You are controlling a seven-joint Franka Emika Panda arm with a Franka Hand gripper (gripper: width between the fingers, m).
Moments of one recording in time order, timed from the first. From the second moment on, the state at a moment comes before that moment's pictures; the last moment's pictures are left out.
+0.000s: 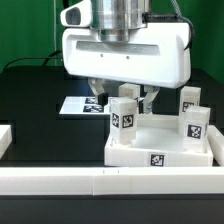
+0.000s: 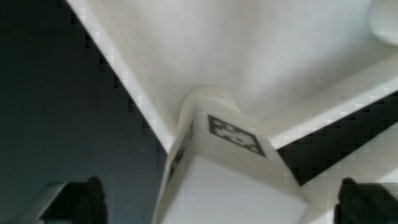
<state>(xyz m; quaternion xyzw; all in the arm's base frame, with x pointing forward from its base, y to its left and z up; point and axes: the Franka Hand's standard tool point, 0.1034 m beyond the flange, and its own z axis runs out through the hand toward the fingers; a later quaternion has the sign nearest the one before) 0.581 -0.016 0.086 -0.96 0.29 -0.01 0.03</state>
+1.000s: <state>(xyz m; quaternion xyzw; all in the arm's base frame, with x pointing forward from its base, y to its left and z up) 0.580 -0.017 0.086 -0.99 -0.10 -0.02 0.00</state>
